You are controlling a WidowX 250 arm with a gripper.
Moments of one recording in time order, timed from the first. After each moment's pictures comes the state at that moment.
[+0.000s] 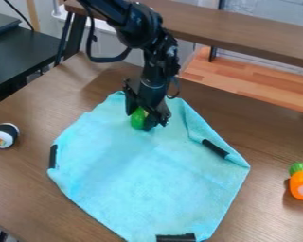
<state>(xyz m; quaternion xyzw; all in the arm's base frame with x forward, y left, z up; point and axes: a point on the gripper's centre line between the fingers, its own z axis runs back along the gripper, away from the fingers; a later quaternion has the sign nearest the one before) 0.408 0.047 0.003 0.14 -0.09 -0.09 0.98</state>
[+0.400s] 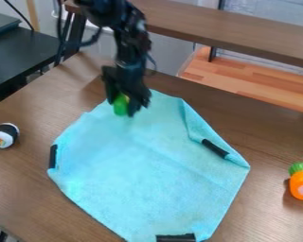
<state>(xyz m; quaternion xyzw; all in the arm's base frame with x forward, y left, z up) 0.407 0.091 0.023 0.11 -0.10 -0.03 0.99</state>
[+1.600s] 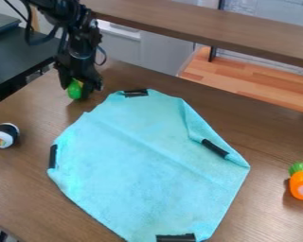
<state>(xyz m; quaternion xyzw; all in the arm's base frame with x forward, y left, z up) 0.416 0.208 0.011 0.18 -0.12 0.08 0.97</state>
